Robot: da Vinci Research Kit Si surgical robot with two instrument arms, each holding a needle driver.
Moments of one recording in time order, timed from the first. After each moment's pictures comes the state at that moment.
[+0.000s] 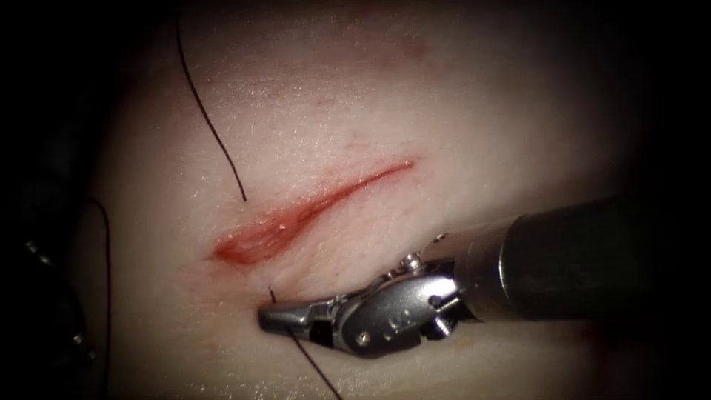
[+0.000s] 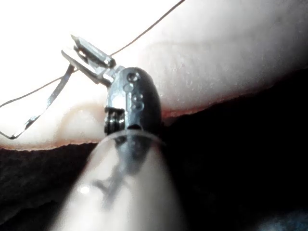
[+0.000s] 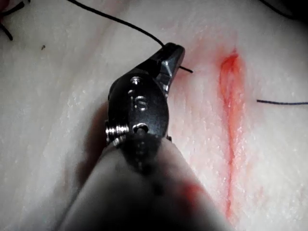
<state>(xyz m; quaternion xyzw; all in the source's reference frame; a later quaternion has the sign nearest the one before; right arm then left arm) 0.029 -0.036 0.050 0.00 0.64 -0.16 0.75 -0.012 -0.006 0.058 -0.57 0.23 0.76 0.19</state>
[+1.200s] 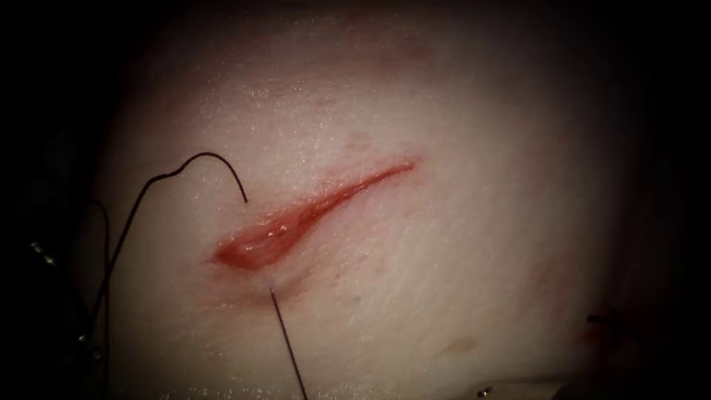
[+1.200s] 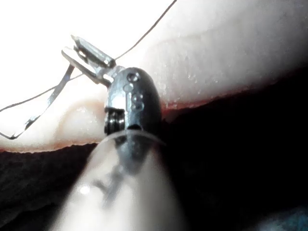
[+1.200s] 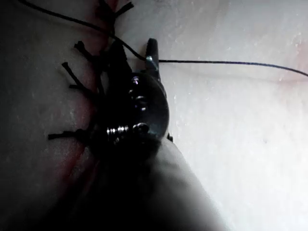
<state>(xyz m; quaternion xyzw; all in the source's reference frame) 0.024 -0.047 0.049 0.22 0.56 -0.22 0.77 -0.012 -0.006 0.058 -0.57 0.23 0.76 0.19</state>
